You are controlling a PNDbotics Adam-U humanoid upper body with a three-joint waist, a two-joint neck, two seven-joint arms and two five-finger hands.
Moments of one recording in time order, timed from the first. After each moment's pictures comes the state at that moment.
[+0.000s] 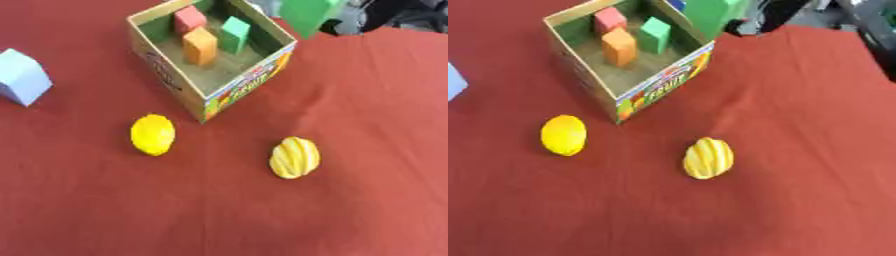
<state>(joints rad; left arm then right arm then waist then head) -0.25 0.46 0.13 -1.98 -0.09 -0.15 0.46 -1.03 -0.83 0.34 -1.43 0.40 -0.06 0.62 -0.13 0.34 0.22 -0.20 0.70</state>
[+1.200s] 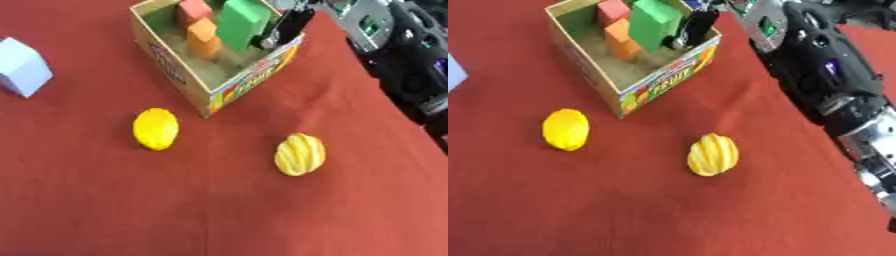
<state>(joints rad) -0.27 0.46 0.13 -1.98 -0.08 -0.16 0.44 -1.12 -0.61 0.36 -1.17 0.60 -0.13 0.65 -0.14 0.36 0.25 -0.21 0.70</state>
